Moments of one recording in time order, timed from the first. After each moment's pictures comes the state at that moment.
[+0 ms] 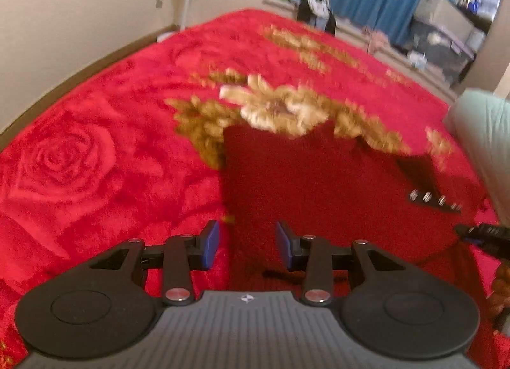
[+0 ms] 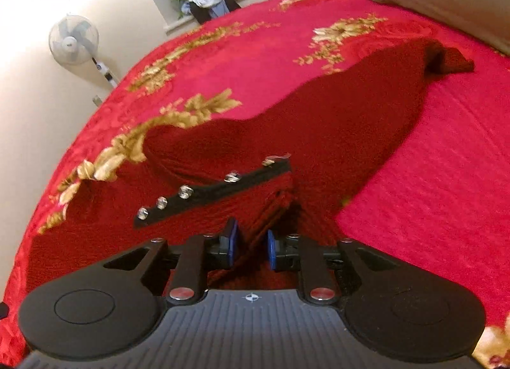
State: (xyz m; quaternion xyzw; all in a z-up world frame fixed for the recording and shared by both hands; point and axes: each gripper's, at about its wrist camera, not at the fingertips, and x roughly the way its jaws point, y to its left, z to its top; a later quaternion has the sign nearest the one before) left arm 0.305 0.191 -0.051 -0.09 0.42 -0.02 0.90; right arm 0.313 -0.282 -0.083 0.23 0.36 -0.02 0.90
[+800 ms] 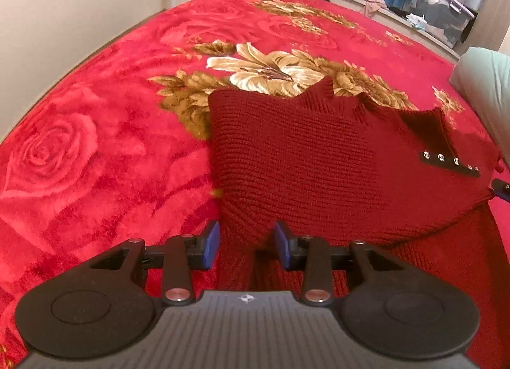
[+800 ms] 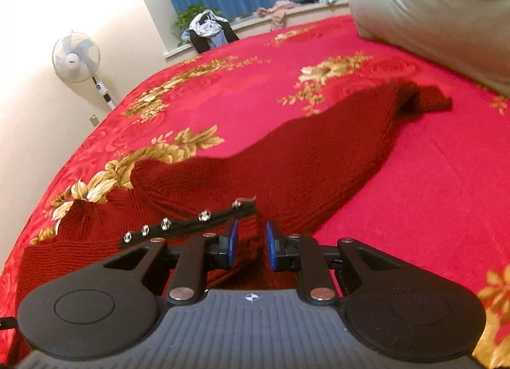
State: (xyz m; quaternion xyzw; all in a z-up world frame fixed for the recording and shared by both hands) left arm 0.316 0.169 -0.075 -0.04 0.45 -0.03 0.89; right arm 0.305 -0.298 -0.061 0.20 0.30 -0.04 0.93
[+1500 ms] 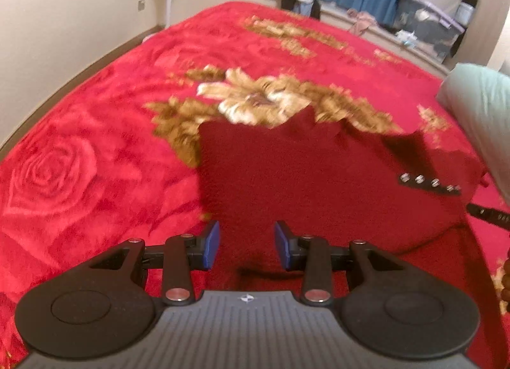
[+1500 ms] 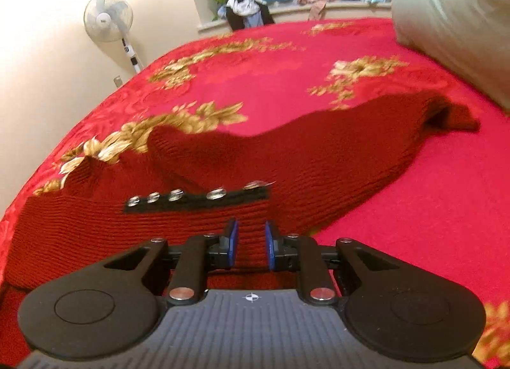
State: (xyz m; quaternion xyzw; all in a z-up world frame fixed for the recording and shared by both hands) left arm 0.304 0.165 -0.040 -0.06 0.41 -0.05 0.91; right arm 0.312 -0.302 -0.067 0.13 0.33 0.02 0.94
